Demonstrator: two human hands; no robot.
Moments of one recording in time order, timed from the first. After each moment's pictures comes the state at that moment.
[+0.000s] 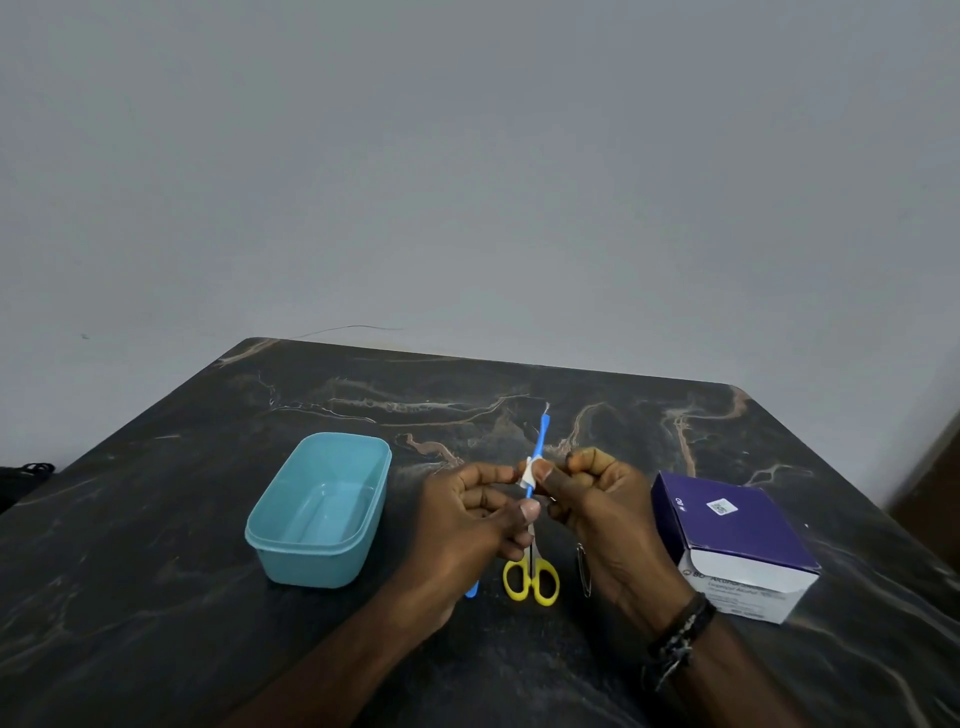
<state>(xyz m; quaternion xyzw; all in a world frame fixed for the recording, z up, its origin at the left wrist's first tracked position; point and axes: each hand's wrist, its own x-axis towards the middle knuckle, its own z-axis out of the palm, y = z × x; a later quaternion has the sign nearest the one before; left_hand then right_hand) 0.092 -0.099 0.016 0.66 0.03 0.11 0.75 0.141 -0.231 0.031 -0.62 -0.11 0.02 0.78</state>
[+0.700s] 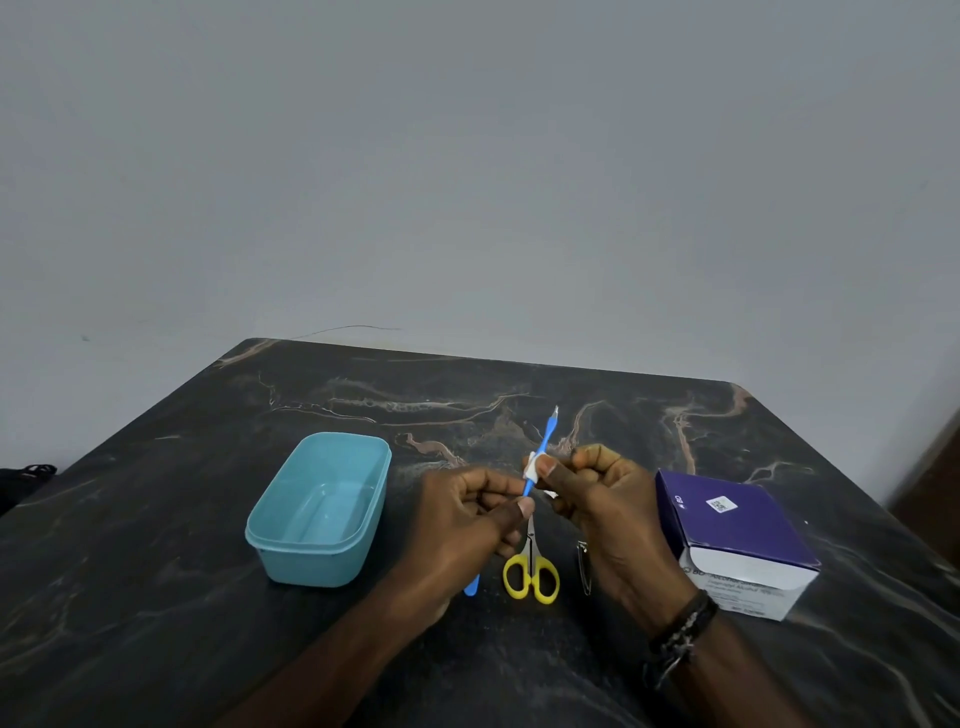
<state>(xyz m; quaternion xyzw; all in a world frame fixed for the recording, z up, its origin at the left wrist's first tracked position) 0.092 -0.098 0.018 0.69 0.01 0.12 0.71 0.140 -0.231 0.032 -0.62 -0.09 0.00 0.78</state>
